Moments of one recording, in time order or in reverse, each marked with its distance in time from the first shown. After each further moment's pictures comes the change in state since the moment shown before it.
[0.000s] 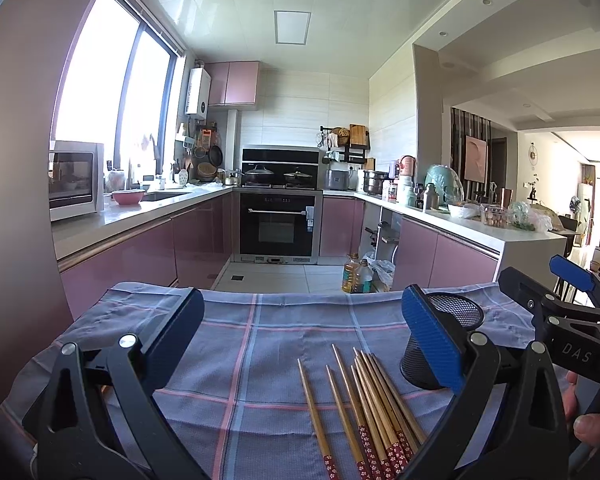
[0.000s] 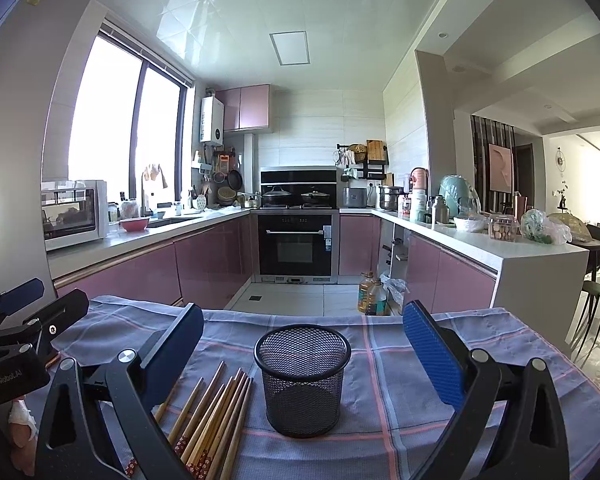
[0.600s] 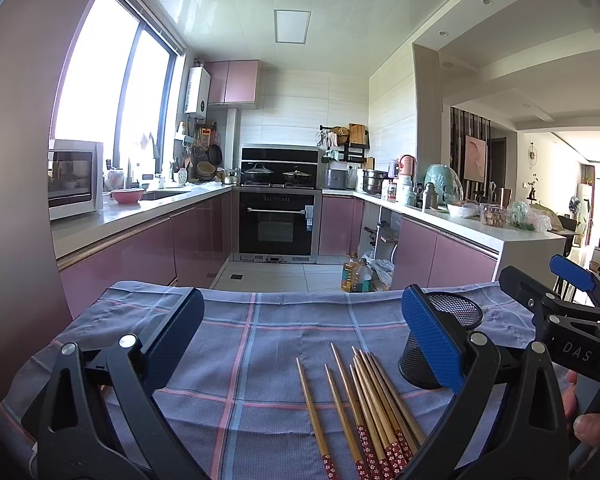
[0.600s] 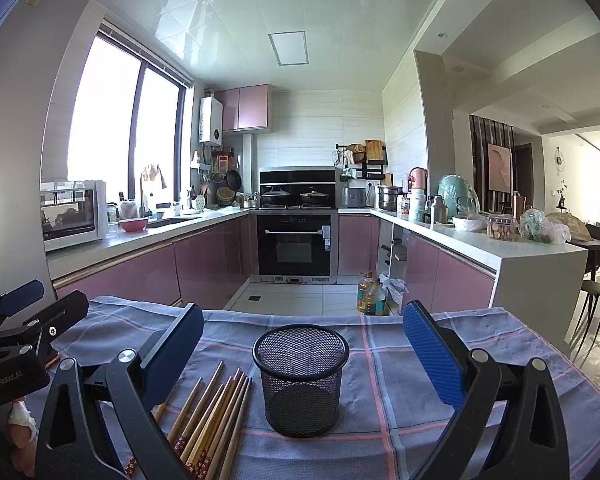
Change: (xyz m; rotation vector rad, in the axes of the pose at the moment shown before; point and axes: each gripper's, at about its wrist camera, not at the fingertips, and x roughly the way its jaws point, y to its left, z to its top) left arm -0.001 -0.001 0.001 0.000 0.002 0.000; right arm 0.000 0.001 0.001 0.000 0.000 -0.002
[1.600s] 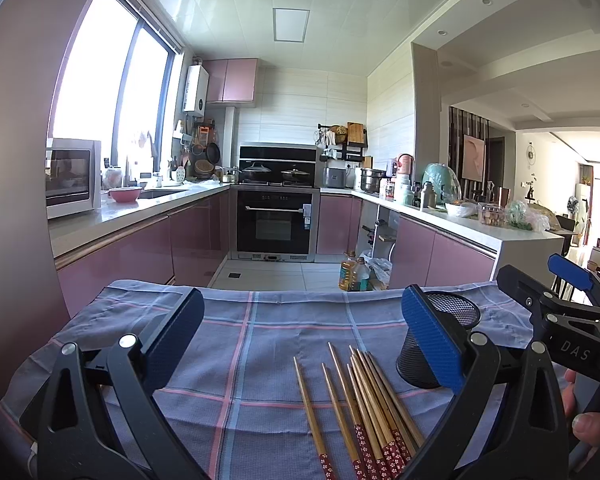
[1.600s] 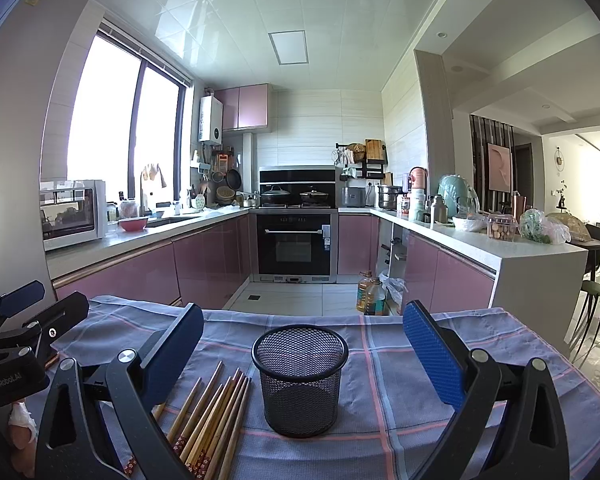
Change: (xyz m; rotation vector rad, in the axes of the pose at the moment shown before) left arm 0.001 -0.001 0.000 0.000 0.003 -0.001; right arm 0.001 0.000 -0.001 0.001 -0.001 -0.003
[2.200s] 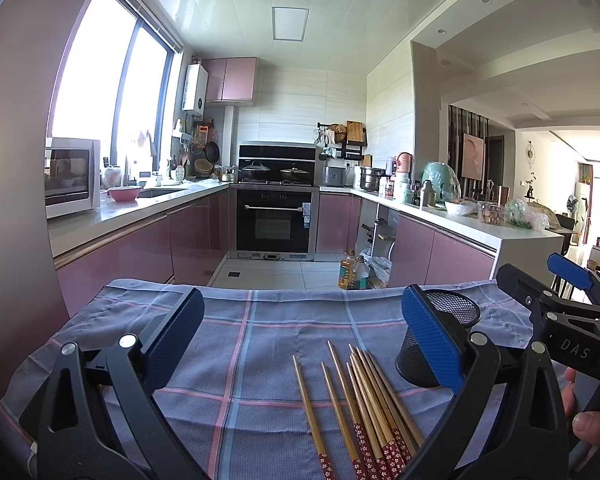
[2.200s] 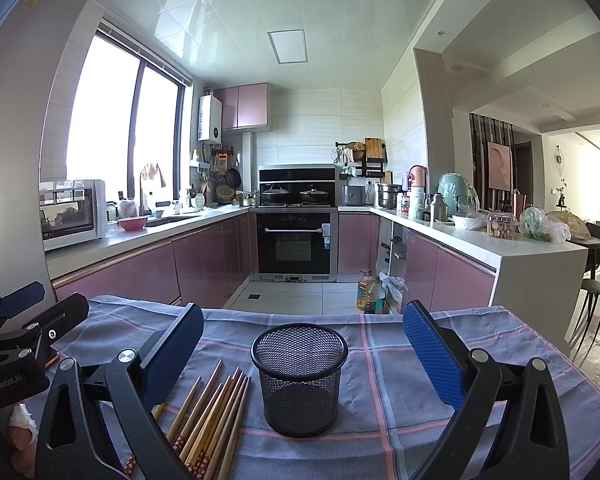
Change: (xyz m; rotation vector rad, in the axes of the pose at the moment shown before) left arm 0.001 0.000 -0.001 0.001 0.001 0.001; right arm 0.000 0.001 0.000 0.001 0.005 -0.001
